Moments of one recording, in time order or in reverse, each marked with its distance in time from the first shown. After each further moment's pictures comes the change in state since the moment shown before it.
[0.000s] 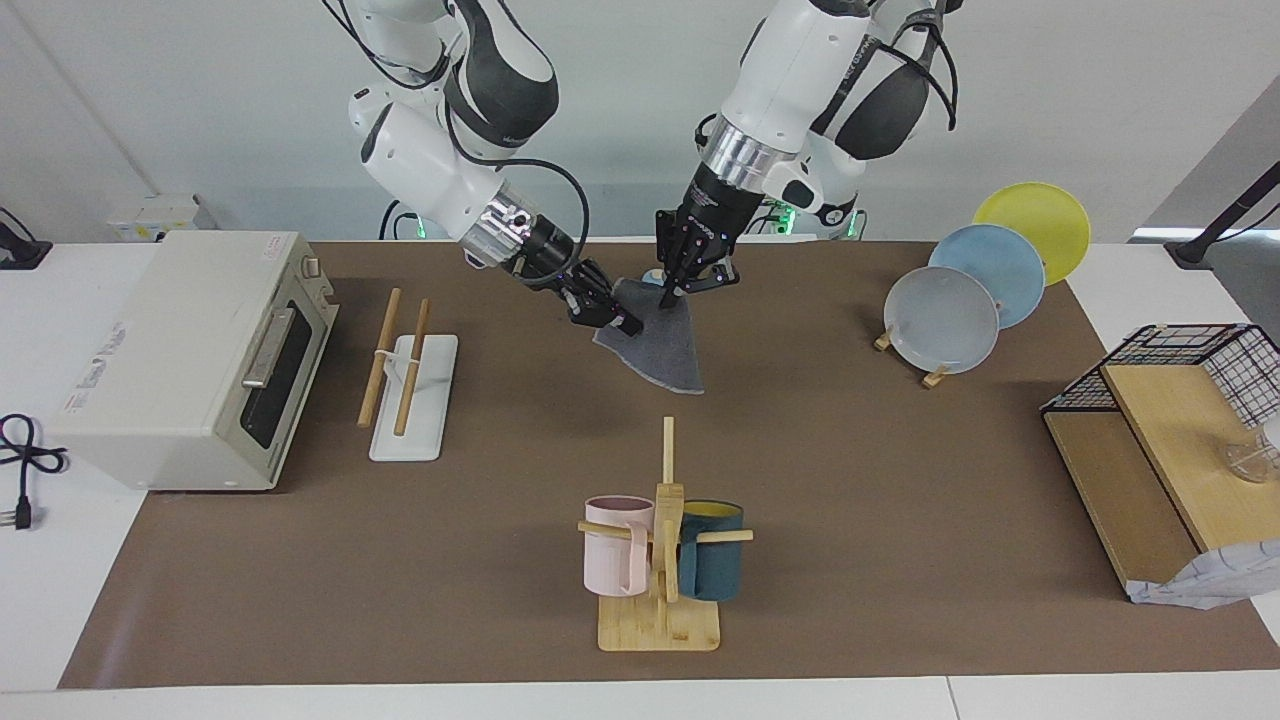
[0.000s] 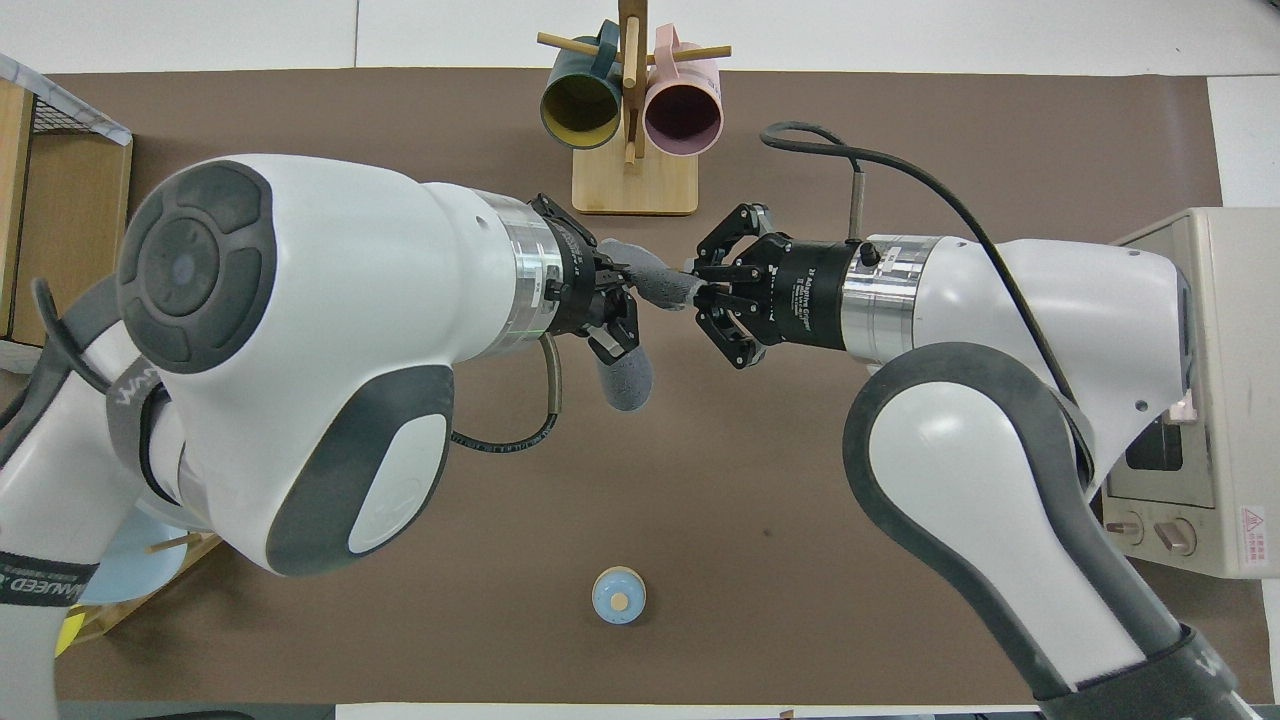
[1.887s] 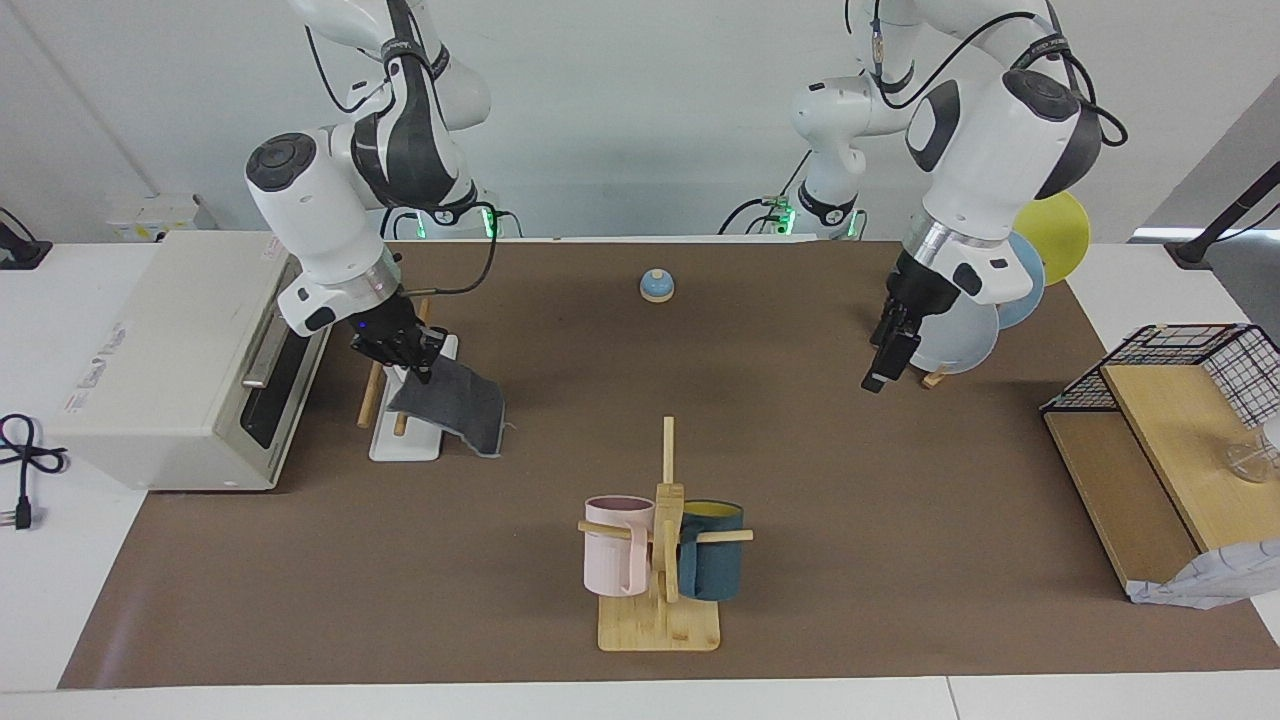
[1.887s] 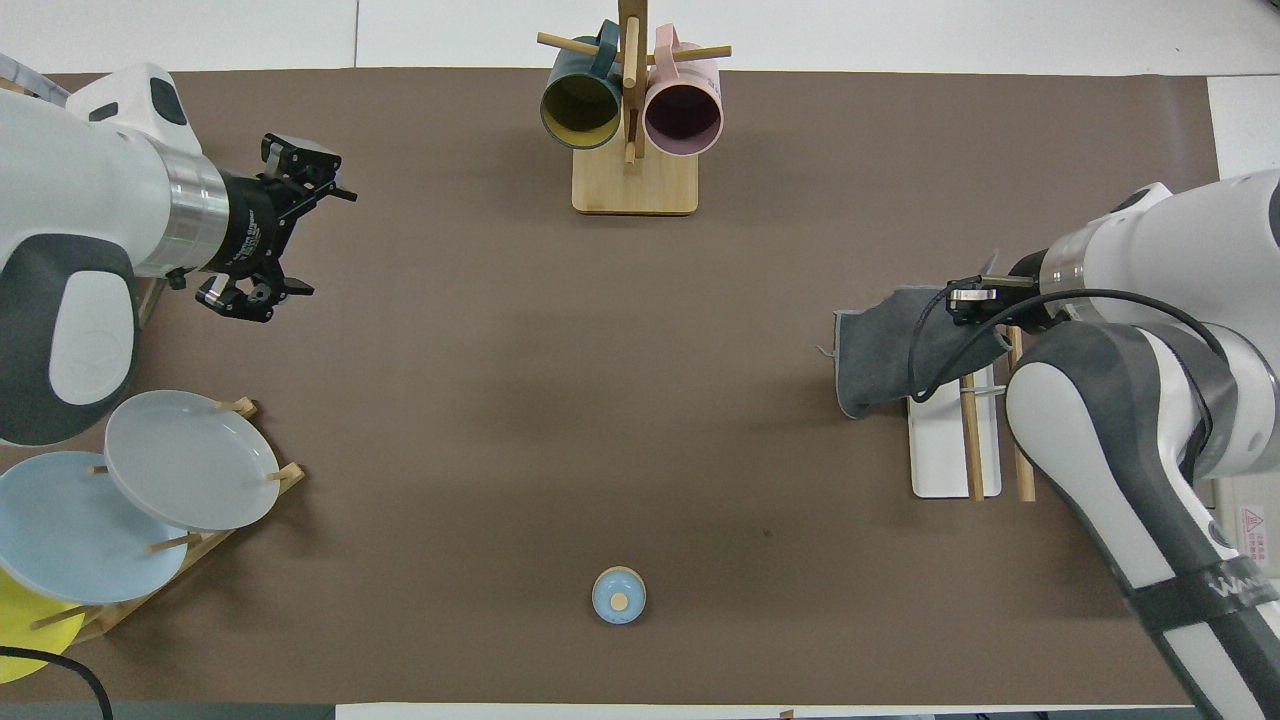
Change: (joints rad) left arm 0.385 -0.048 0.019 -0.161 0.079 -0.076 1.504; right arm -0.329 0.000 -0.012 -0.048 -0.929 -0.295 -1.081
